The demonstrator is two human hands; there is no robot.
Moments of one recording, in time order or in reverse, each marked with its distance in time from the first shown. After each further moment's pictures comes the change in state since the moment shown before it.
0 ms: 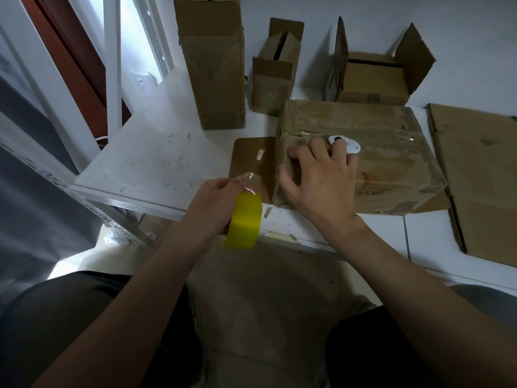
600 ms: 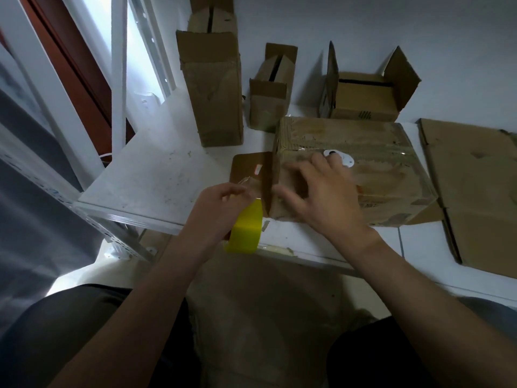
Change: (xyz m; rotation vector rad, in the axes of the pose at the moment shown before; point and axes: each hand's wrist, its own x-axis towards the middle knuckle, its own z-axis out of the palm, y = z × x) left_hand -0.009 0.015 0.004 0.003 0.019 0.149; right_hand 0.005 0.021 -0.019 0.137 -0.119 -0.102
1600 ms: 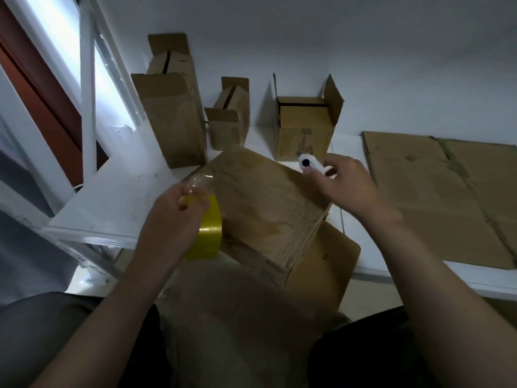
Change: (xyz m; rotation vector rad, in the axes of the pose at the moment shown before) left_hand -0.052 0.027 0.022 0.249 0.264 0.195; right_hand -0.015 0.098 -0.094 0.401 -0.172 0.377
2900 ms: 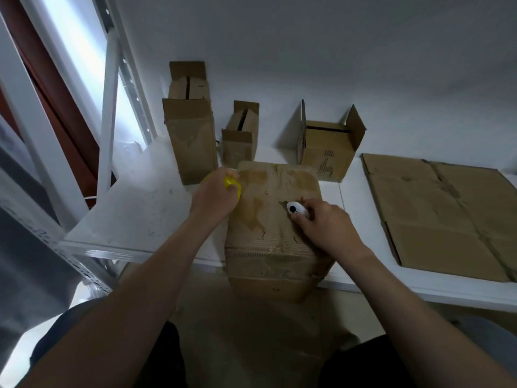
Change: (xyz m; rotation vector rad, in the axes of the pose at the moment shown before) left_hand 0.103 0.000 0.026 0.188 -0.064 0.248; right_hand -0.025 -0.035 0.059 -0.207 -0.082 0.078
